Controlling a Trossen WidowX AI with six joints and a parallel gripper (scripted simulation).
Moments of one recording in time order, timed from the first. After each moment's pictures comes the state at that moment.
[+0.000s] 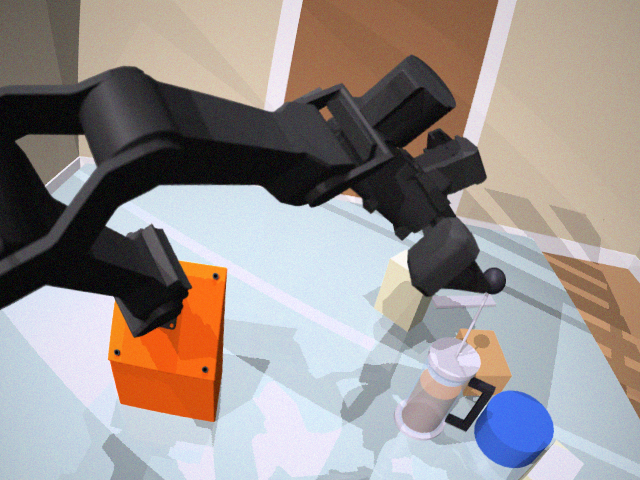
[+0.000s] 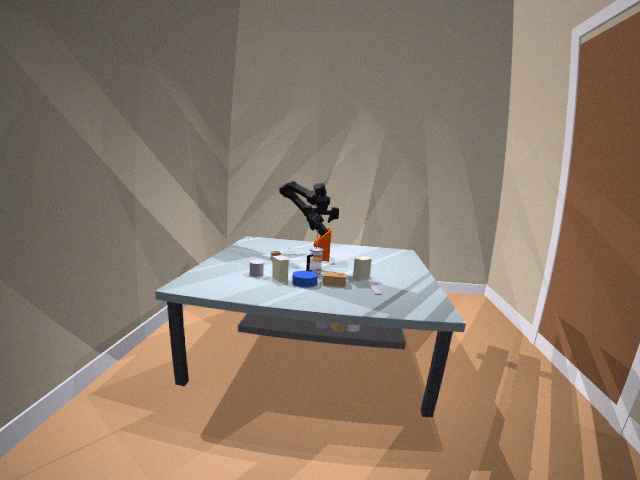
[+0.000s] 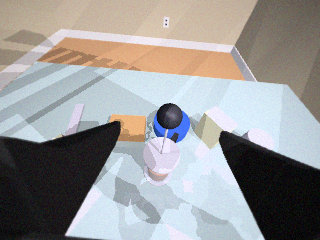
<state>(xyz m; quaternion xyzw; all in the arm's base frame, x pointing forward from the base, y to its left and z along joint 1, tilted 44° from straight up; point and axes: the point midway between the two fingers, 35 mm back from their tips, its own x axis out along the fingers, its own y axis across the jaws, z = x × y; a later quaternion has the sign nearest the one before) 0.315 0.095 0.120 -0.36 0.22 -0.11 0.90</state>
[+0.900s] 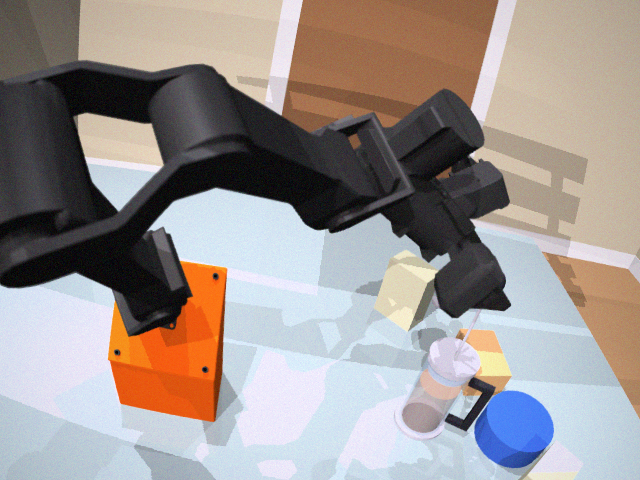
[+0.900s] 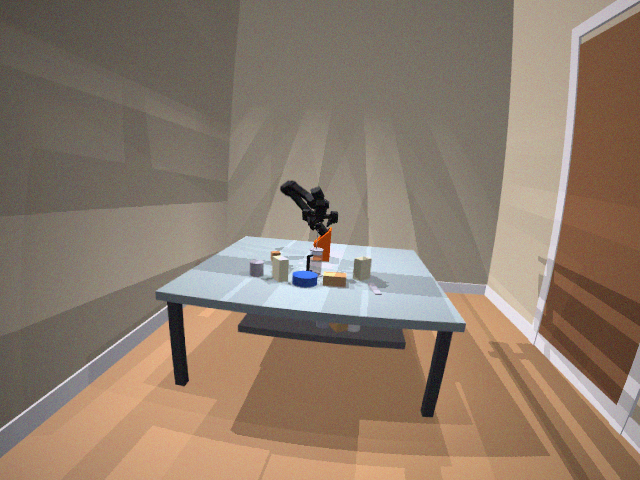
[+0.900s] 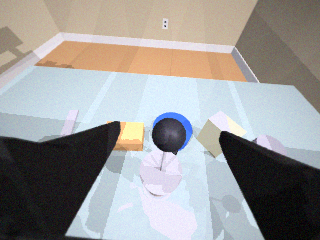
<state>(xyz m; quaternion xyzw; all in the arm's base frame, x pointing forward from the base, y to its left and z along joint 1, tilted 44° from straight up) 0.348 0.081 0.110 -0.35 0.22 -0.11 0.90</state>
